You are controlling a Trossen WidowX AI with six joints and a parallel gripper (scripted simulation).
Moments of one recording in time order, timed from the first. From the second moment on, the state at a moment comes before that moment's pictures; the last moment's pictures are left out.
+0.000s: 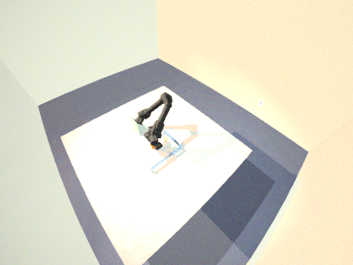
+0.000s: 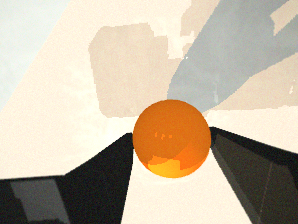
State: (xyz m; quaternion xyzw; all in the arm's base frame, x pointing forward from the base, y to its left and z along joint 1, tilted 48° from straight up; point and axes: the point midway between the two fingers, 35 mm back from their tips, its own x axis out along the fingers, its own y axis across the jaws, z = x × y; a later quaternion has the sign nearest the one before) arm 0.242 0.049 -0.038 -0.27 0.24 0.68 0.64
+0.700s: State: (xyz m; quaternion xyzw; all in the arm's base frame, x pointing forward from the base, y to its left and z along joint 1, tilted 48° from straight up) arm 0.246 -0.041 0.042 -0.28 0.24 0.67 0.65
